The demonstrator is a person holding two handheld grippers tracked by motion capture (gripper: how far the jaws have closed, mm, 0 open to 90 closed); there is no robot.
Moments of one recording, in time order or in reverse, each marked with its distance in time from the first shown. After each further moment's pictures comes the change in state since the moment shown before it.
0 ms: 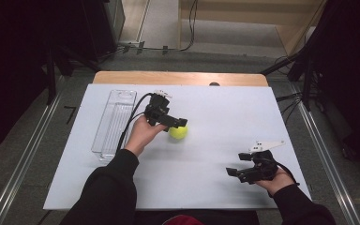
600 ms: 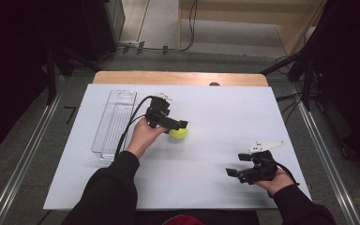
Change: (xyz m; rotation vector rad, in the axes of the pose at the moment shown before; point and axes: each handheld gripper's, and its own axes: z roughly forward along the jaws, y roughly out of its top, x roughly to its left) left arm 0.001 -0.009 0.009 -0.010 0.003 0.002; right arm 0.001 0.000 0.000 0.001 0.003 -0.004
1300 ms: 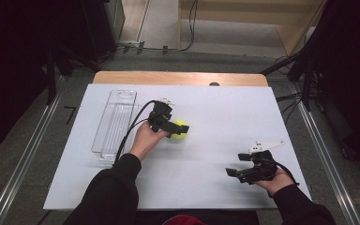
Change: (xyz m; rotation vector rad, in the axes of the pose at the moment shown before) left arm -0.001 -0.011 0.016 0.029 -0.010 0.001; right arm 0.000 0.000 0.001 0.000 0.000 0.001
